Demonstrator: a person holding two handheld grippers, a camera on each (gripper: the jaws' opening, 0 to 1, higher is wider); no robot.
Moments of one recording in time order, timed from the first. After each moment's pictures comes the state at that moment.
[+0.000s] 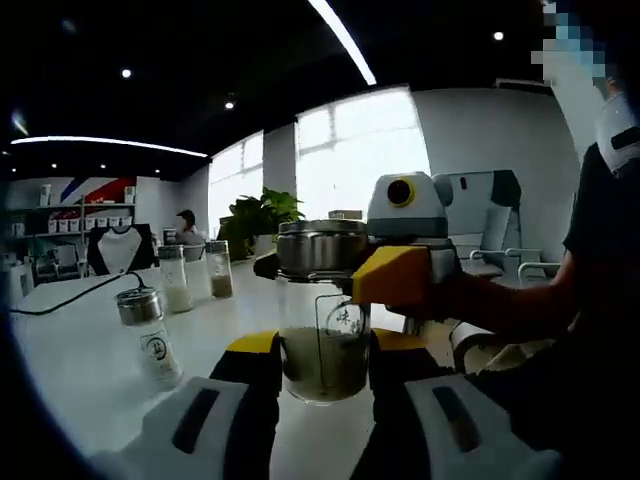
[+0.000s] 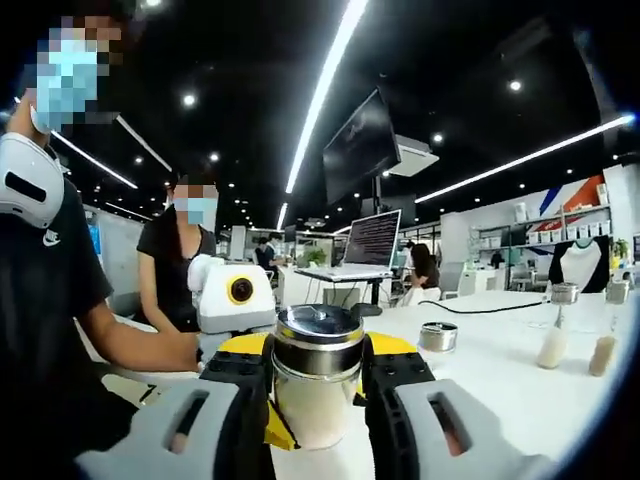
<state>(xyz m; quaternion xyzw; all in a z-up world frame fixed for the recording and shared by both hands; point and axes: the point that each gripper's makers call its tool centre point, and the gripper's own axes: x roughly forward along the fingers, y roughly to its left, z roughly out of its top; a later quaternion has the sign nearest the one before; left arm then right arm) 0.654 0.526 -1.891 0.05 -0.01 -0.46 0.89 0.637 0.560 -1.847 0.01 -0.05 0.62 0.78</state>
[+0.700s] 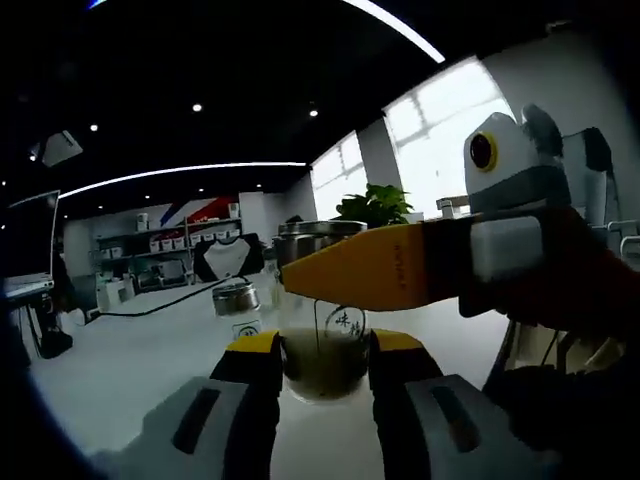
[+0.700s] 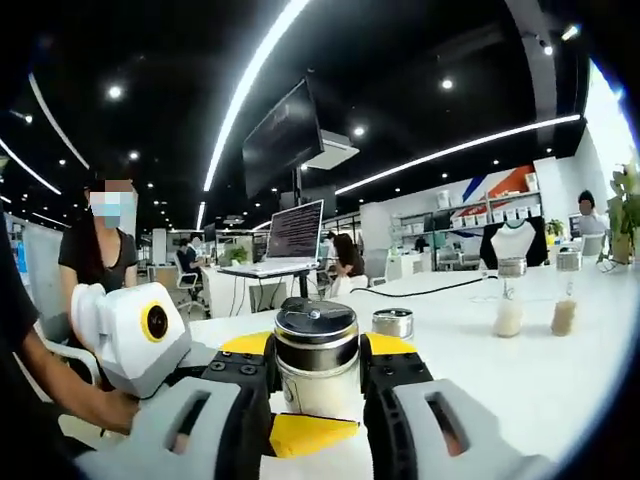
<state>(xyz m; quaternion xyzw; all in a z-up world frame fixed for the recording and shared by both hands) 0.688 0.564 -1.900 0.07 -0.03 -0.25 0.97 0.673 0.578 -1.858 0.03 -0.01 0.48 0.88</state>
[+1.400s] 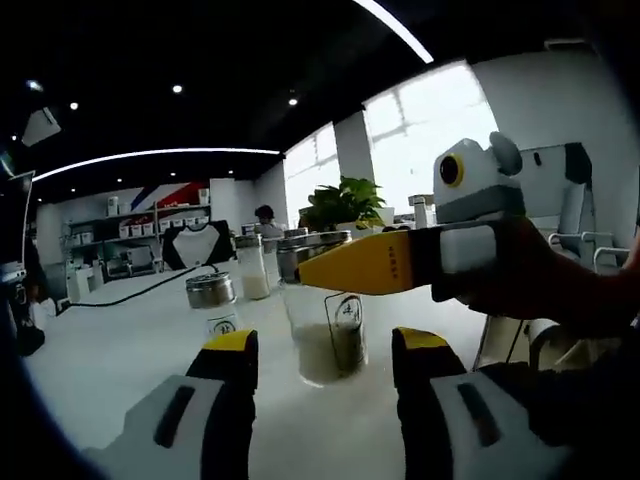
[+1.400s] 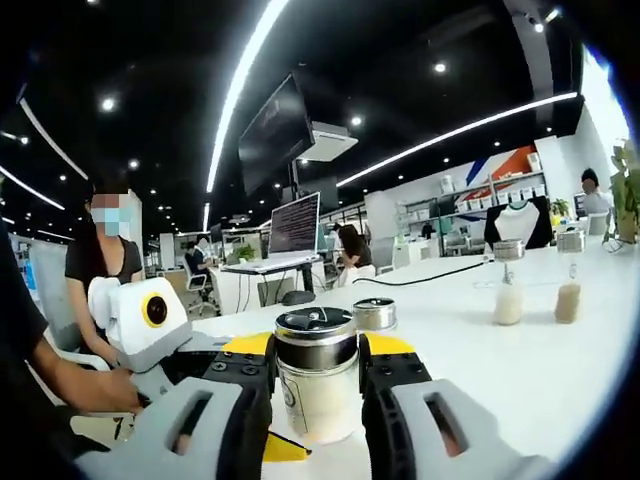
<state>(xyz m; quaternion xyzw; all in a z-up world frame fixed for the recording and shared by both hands) 0.690 0.556 -1.903 0.04 0.00 -0.33 0.94 0.695 0.558 -1.865 0.05 0.02 0.50 0.86</state>
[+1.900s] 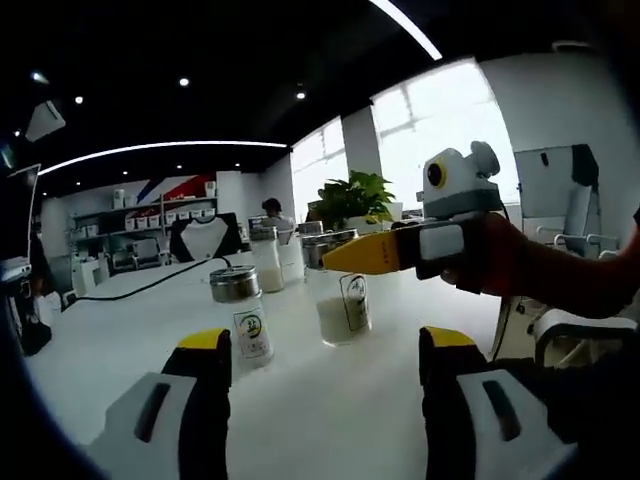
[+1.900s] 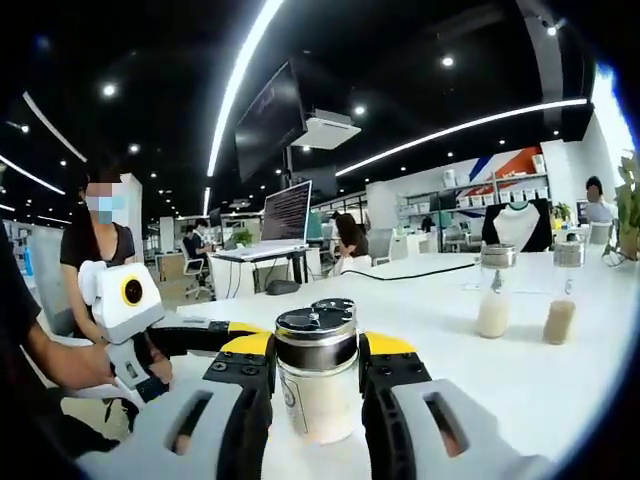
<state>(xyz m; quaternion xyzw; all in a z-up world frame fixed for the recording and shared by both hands) 0.699 0.576 -1.903 0.05 0.01 -0.31 0.95 0.744 0.543 -1.867 0.02 0.03 0.51 0.86</state>
